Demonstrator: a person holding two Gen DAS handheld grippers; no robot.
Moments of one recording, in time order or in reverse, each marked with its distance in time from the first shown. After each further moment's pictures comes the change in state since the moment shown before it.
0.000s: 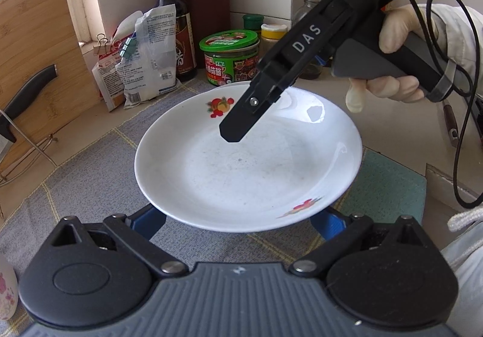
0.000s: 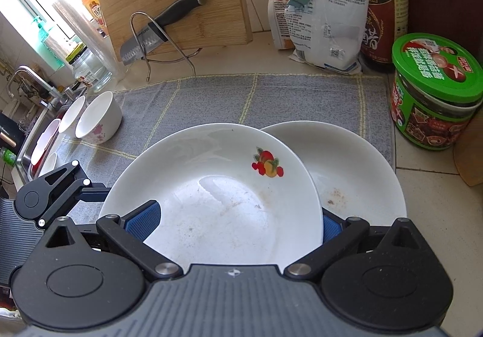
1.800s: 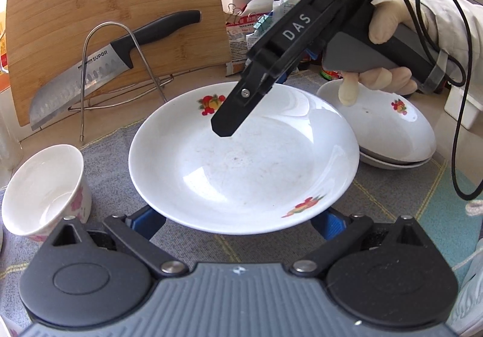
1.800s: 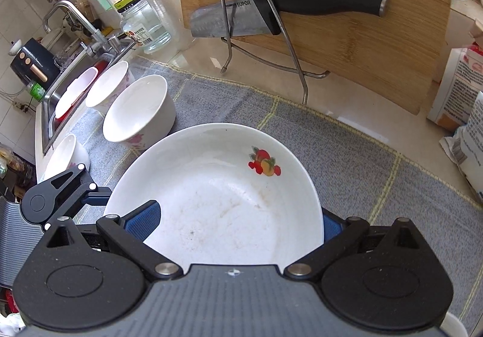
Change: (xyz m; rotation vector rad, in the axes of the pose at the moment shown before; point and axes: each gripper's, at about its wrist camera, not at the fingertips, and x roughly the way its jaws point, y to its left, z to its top) left arm -0.035 0.070 -0.053 -0.258 -0.030 0.208; right arm 0.111 0.101 0.095 -0.286 0.151 0.149
